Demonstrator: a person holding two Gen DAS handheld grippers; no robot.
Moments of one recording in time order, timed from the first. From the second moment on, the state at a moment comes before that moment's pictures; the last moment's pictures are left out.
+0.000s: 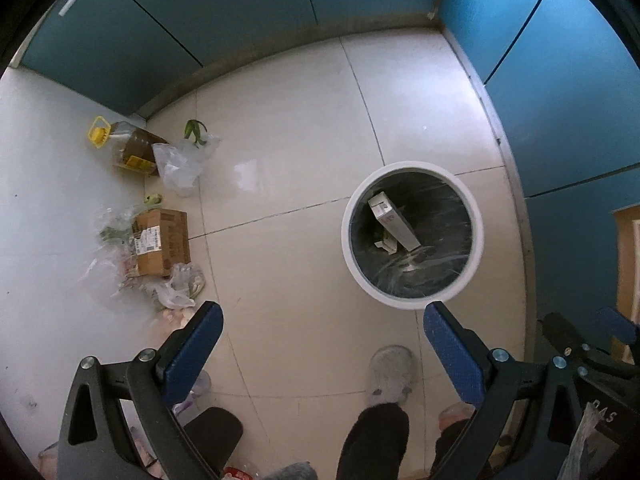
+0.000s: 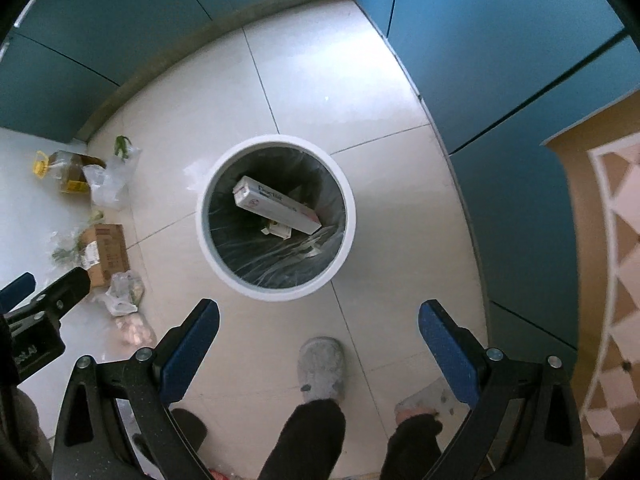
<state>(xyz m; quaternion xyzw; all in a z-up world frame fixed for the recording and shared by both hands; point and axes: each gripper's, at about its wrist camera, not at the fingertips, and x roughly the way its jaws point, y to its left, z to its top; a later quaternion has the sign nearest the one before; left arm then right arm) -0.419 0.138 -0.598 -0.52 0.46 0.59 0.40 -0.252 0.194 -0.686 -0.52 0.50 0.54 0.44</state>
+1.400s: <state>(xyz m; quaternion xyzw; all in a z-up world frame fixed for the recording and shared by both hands) 0.114 0.049 -0.228 -0.28 0.50 0.37 0.73 0.265 -0.061 -0.228 -0.17 0.57 0.42 0.69</state>
